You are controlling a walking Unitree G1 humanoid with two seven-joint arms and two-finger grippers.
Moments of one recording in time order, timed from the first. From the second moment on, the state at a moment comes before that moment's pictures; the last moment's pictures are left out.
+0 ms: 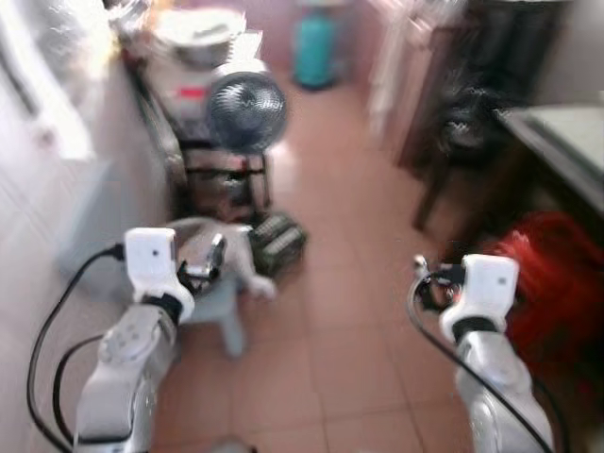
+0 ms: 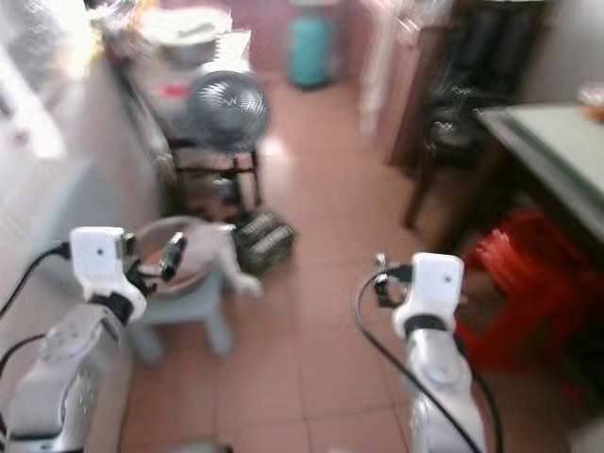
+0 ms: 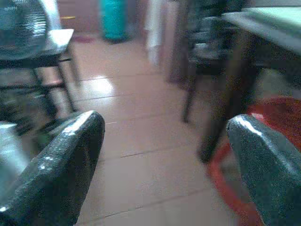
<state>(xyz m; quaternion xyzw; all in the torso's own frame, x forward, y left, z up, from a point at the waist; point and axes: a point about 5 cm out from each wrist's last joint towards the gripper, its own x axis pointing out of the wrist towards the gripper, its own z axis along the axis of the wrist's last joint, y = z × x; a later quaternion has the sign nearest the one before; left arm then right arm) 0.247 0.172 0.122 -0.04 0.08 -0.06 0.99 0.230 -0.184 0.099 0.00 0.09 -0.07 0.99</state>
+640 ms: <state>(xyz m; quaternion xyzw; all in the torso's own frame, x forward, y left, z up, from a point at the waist) 0.245 0.173 0.120 -0.06 0.09 -0.05 0.99 0.233 -0.178 0.099 0.00 0.09 -0.06 0.99</state>
